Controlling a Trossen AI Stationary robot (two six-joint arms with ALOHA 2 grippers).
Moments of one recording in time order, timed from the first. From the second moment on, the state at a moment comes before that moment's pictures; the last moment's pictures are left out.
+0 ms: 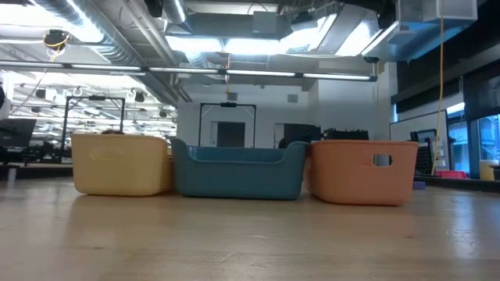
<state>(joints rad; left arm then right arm) -0.10 0.85 0.62 0.41 -0.17 -0.23 0.23 0.89 0.74 0.03 0.48 0.29</state>
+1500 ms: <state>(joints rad) -0.96 1.40 0.89 -0.75 0.01 -2.11 0.23 0.89 0.74 -0.05 0.47 0.39</state>
